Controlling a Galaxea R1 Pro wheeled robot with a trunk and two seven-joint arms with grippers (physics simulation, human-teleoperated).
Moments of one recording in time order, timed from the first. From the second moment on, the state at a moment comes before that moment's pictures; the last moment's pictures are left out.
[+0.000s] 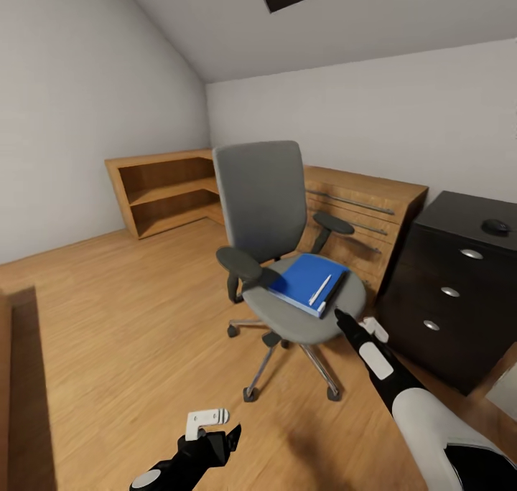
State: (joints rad) left arm 0.05 -0.11 -0.20 -1.51 0.27 0.56 0.07; right arm -0.80 -0.05 -0.07 -0.43 -0.83 0.00 0.01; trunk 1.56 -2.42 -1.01
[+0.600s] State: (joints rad) left arm 0.05 -0.11 -0.20 -1.51 0.27 0.56 0.07; right arm -0.80 -0.05 -0.07 -0.43 -0.83 0.00 0.02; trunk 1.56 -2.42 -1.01
